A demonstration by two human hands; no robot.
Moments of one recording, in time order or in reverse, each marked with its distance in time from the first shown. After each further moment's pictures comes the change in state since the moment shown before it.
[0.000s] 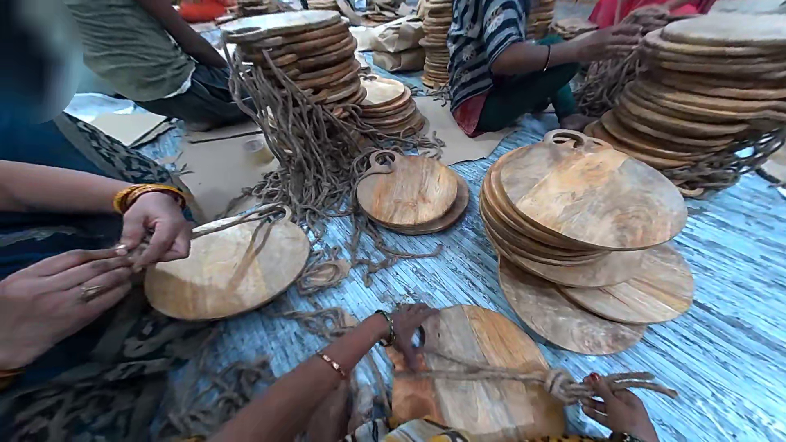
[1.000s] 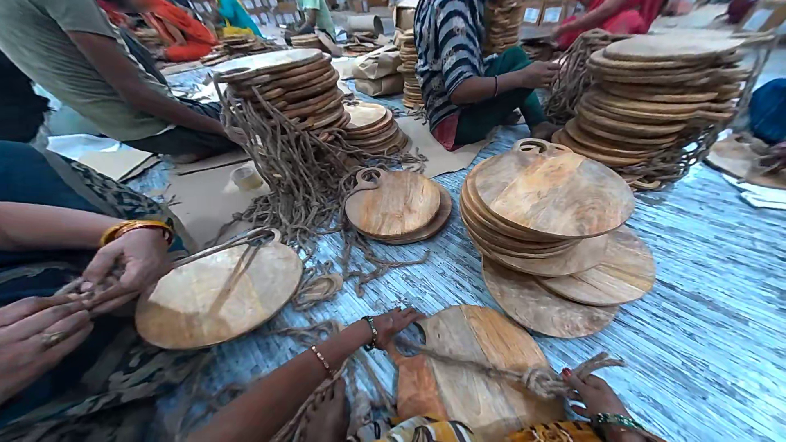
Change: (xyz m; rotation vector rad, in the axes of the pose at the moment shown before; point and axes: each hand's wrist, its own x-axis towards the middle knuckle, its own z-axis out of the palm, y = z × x) left_hand -0.002 -0.011 -0.005 0.187 -0.011 0.130; right_hand 0.003 0.014 -0.005 -0.300 -0.129 0.047
